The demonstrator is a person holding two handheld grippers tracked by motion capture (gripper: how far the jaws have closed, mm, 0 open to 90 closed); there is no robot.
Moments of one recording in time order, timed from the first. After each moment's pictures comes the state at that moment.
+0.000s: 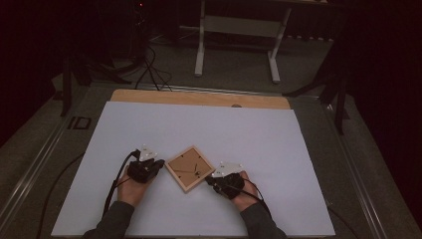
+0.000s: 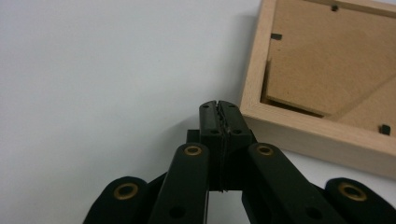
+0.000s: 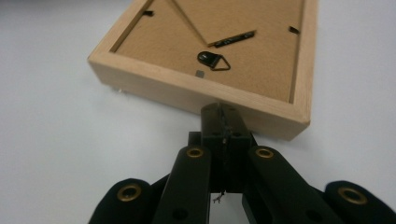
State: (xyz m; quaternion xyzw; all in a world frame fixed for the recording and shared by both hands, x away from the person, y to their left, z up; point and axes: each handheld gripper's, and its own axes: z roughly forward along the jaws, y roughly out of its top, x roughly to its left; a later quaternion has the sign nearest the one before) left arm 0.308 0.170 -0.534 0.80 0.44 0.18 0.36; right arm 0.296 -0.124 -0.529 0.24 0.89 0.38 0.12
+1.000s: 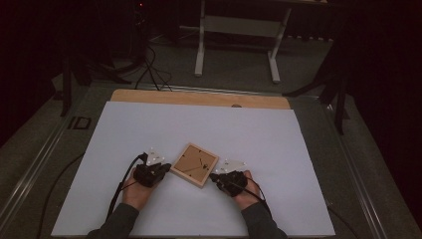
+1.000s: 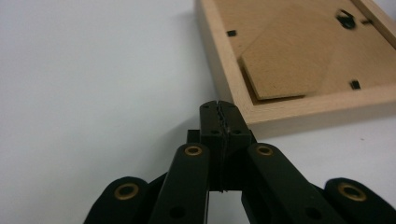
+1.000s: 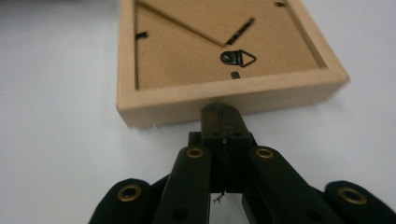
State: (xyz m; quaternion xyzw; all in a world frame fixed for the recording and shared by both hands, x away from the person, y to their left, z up) left arm 0.298 0.147 -0.532 0.81 0.42 0.18 0.36; right arm 0.301 -0.133 -0.529 0.28 0.88 0.37 0.14
